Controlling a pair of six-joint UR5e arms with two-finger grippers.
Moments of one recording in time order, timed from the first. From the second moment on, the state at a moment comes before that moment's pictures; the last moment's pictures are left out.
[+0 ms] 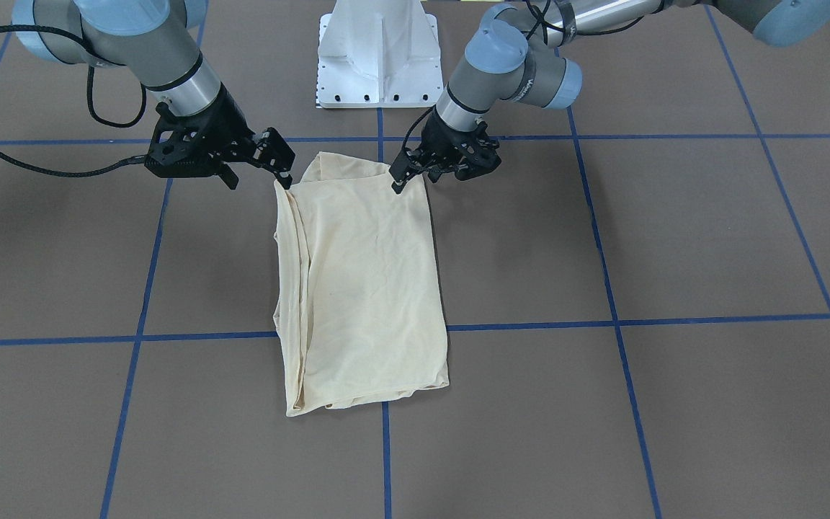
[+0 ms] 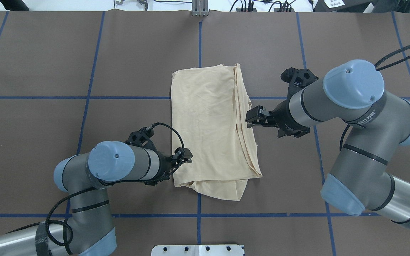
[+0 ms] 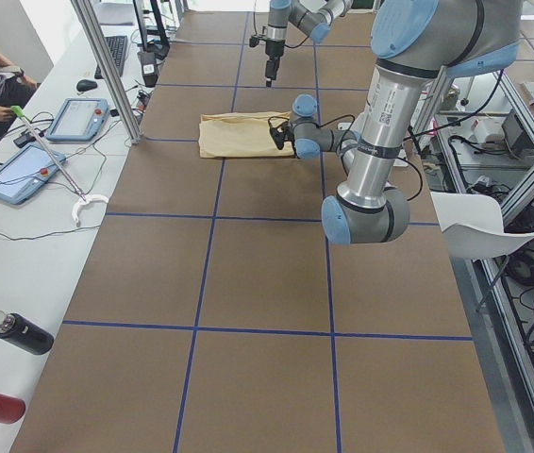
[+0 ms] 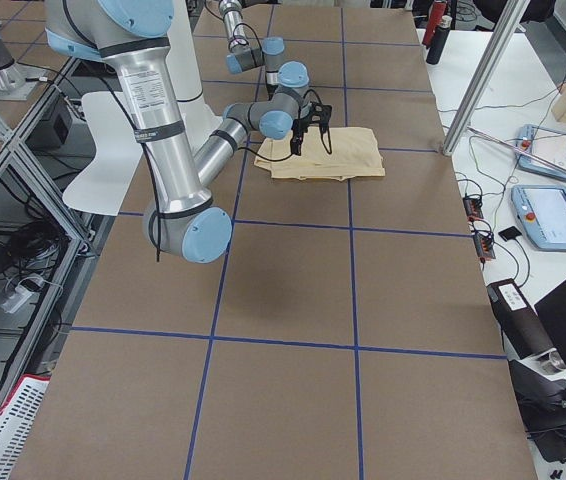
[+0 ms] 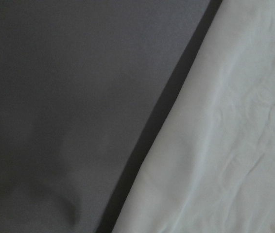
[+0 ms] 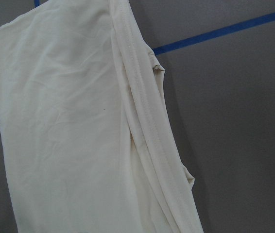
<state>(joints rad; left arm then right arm) -0.33 -2.06 -1.68 -2.15 -1.74 -1.95 0.64 -1.22 1.99 -1.37 2.00 1.43</state>
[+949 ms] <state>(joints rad) -0.30 -2.06 -1.68 -2.13 -1.74 -1.95 0.64 -1.22 1.99 -1.37 2.00 1.43</state>
